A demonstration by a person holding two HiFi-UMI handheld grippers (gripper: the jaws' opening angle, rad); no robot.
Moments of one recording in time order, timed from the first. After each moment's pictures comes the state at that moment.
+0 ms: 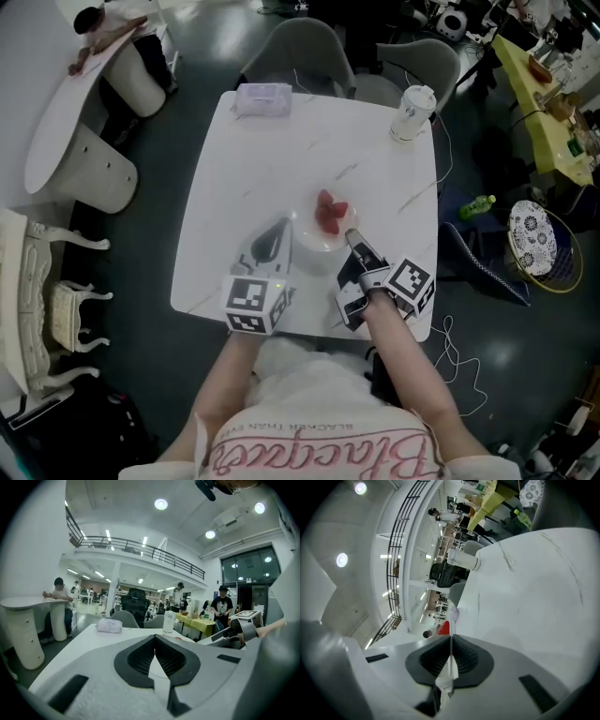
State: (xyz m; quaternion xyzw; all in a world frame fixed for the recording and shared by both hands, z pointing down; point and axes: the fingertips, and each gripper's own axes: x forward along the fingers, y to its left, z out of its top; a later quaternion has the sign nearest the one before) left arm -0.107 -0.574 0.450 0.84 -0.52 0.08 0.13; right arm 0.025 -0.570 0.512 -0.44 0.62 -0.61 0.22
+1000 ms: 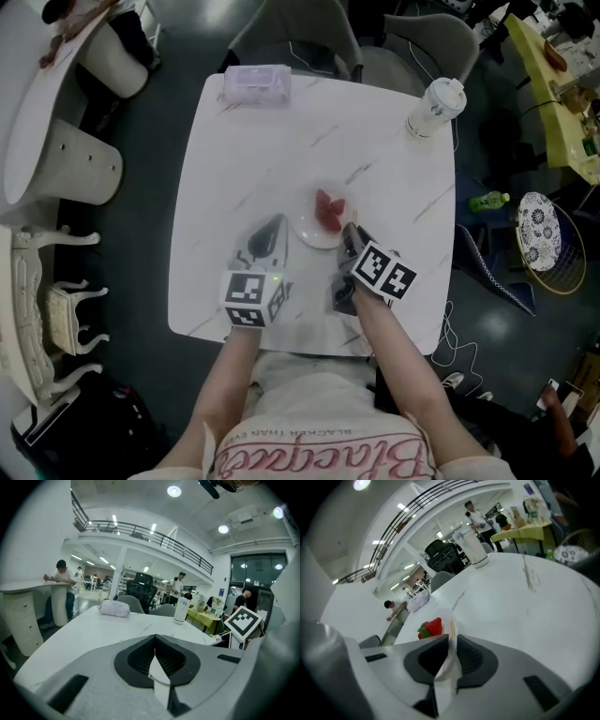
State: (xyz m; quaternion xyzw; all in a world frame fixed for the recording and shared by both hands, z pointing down) left arm -0.133 -0.656 0.536 0.82 -0.52 0.11 0.20; right arm 0.020 -0.650 0.626 -0.58 0.65 -0.50 -0.05
